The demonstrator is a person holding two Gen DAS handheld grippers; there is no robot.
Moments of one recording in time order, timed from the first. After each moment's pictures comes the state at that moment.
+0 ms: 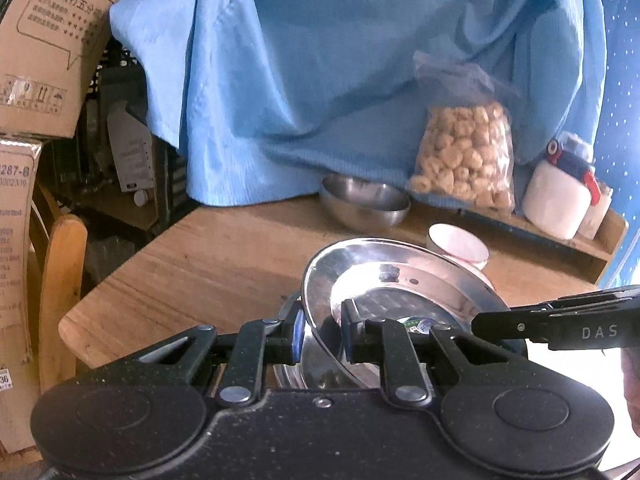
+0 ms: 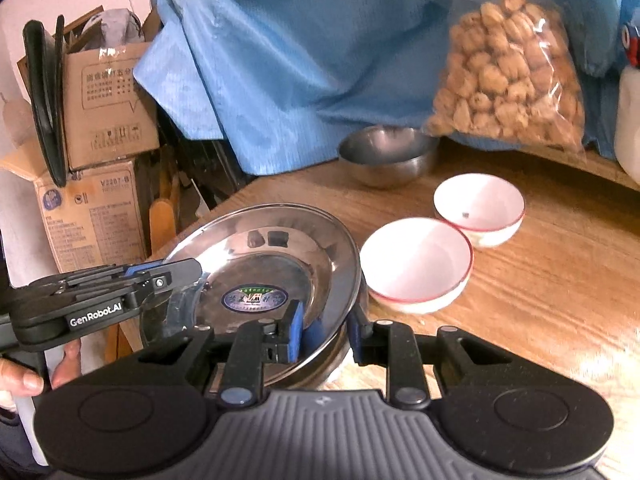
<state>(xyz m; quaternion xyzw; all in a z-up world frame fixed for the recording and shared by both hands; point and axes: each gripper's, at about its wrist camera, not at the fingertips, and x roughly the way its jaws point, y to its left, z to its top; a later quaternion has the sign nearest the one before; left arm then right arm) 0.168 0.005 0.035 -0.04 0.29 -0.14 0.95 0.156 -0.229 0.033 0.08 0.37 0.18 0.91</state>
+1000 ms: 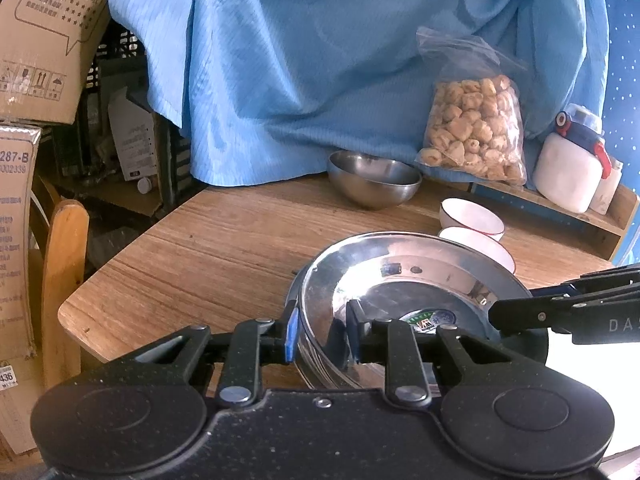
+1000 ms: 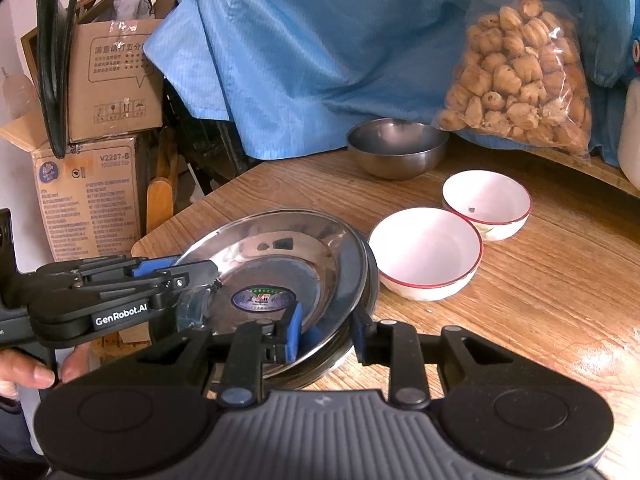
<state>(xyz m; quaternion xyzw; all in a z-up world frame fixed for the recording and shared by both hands) 0.171 0.007 0.017 -0.02 0.29 -0.14 0.95 0.146 -0.211 0.032 0.04 0.37 0.17 0.91</state>
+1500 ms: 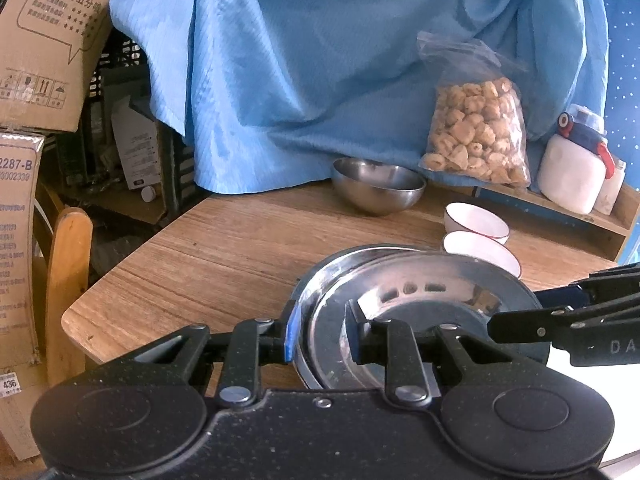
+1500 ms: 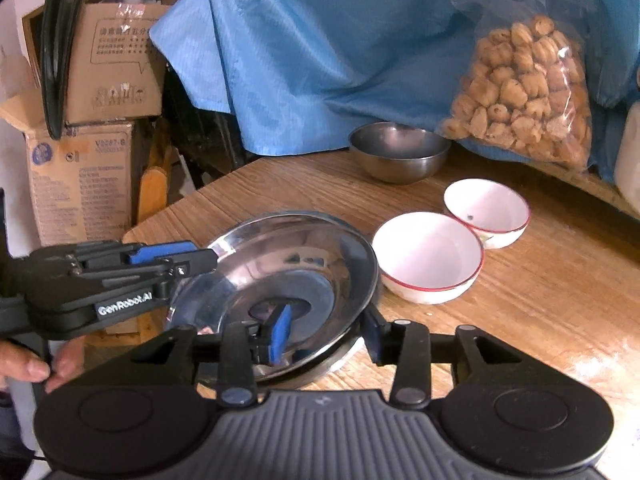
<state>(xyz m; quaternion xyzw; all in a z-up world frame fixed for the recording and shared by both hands) 0.170 0.006 0.015 -0.01 0.28 -0.14 0.95 0.143 -0.197 0.032 0.00 0.36 0.16 0.92</state>
